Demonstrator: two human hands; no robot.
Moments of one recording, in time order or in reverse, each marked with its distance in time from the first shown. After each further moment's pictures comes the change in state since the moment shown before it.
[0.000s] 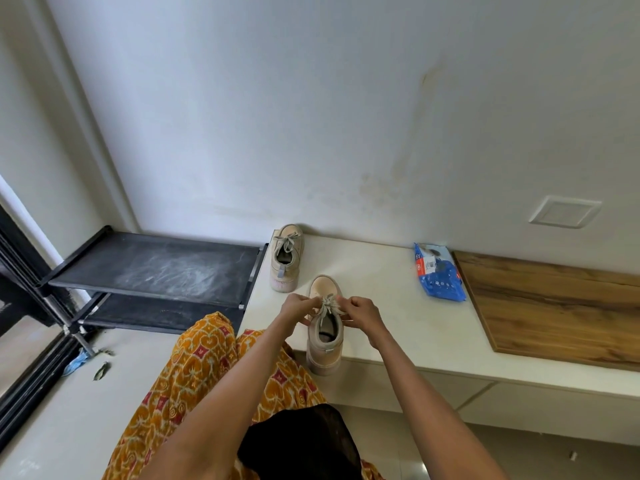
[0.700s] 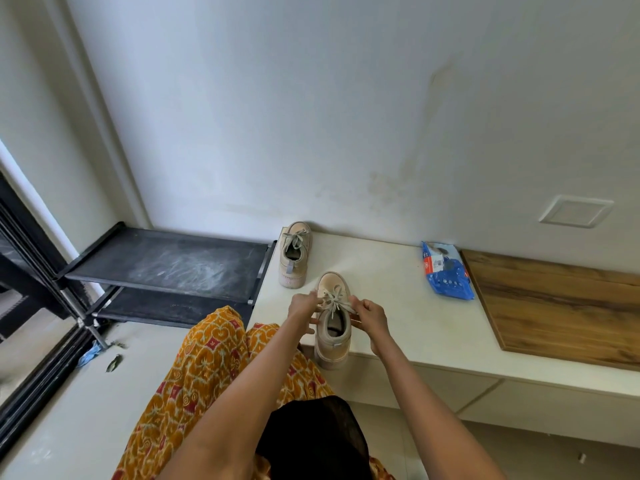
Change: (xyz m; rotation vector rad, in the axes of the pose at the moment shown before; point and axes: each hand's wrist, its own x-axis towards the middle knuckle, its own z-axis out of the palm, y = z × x) left_hand -0.014 0.002 0.005 -0.249 0.093 -0.193; right_hand -0.011 0.015 0.012 0.292 0.089 0.068
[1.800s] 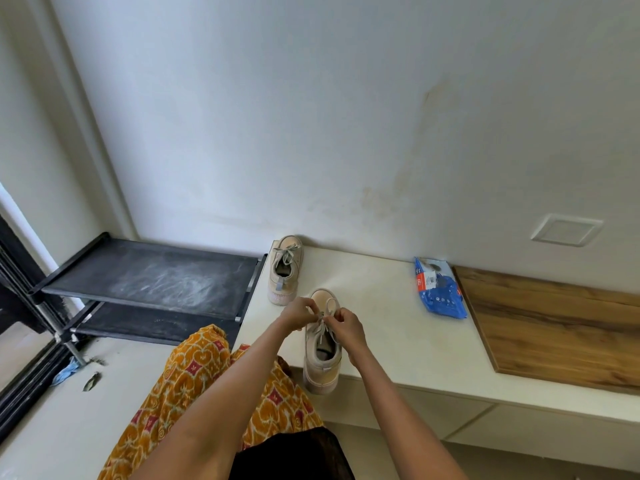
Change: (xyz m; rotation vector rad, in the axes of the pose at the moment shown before) left_hand 0.043 0.019 -0.003 0.610 -0.175 0.383; right_hand 0.009 -0.022 0.026 -0.421 -0.042 -0.078
